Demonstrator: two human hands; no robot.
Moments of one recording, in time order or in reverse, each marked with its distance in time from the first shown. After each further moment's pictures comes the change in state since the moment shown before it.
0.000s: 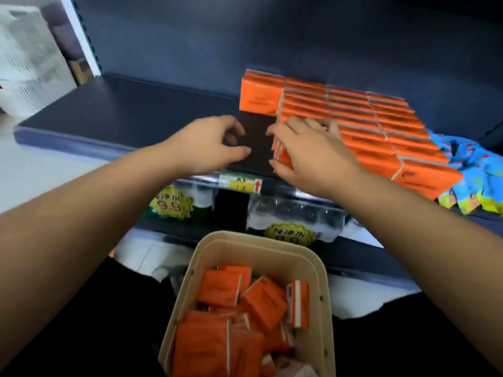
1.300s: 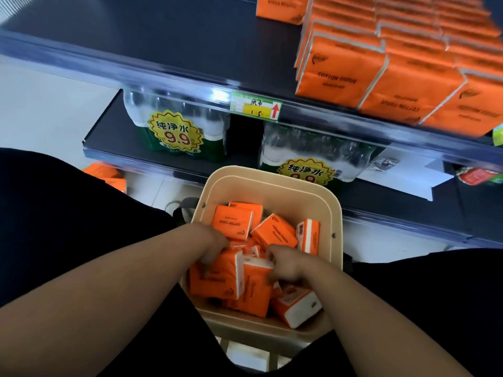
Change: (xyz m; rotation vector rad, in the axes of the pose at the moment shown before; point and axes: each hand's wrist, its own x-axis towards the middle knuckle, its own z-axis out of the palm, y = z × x) left_hand -0.142 -0.079 0.220 0.596 -1.250 -0.036; right_hand -0.181 -0.098 0.229 0.758 -1.200 0.313
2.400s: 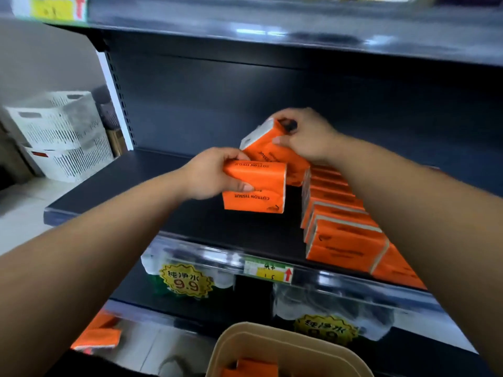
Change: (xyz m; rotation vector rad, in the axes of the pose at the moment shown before) left_hand -0.169 -0.183 -0.266 -0.778 1.305 0.249; right_hand -0.119 -0.215 -0.400 -0.027 1.131 -0.715
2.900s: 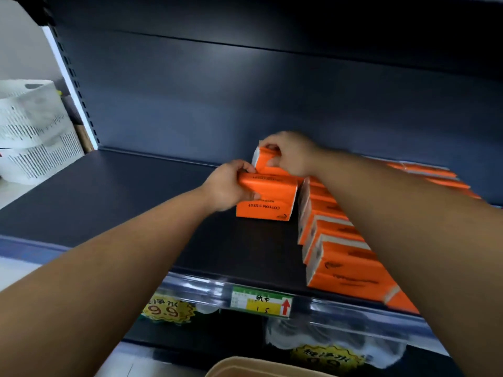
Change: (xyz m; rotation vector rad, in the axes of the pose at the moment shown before) left_hand 0.093 -0.056 0.072 -0.144 0.004 -0.123; right_hand 0.055 0.081 0.044 -0.472 -0.236 0.040
